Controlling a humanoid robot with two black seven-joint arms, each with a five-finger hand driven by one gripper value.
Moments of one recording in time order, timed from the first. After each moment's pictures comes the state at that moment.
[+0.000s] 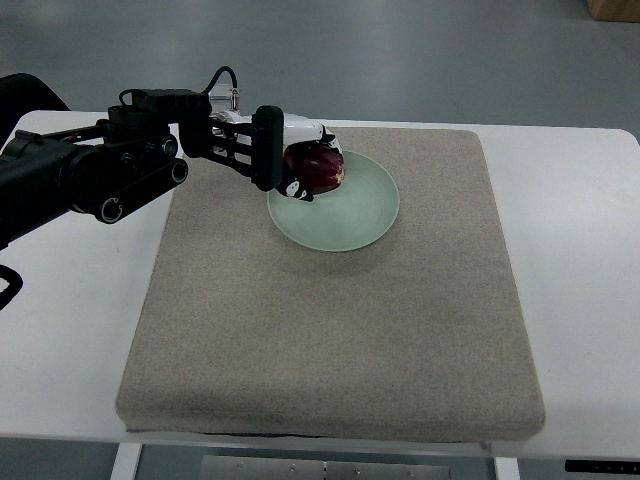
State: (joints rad) left arm -1.20 0.26 -0.17 -0.74 1.43 -0.21 -0.31; right arm -0.03 0.00 -0.03 0.14 0.02 0.18 -0.05
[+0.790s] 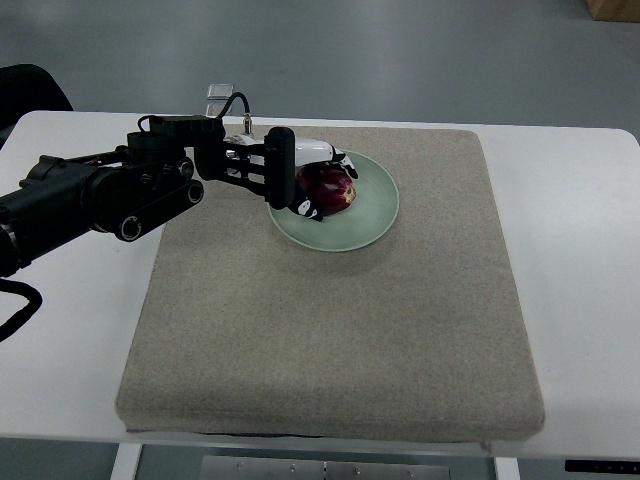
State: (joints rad) left arm -1.16 0.22 -0.17 -0.71 1.40 -0.20 -0.31; right arm -0.03 0.00 -0.03 0.14 0.02 0.18 -0.05
